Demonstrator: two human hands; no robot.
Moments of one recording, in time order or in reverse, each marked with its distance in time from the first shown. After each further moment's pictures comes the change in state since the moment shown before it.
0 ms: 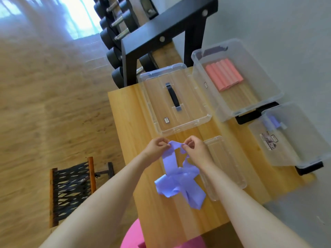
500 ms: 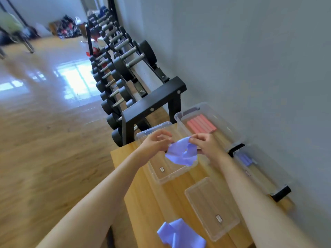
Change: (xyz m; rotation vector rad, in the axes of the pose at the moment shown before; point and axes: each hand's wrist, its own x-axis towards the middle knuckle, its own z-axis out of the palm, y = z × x) left_hand -0.090 0.219 -0.058 -0.028 -0.109 0.448; right_hand -0.050 -0.179 -0.140 0.327 0.057 -0.214
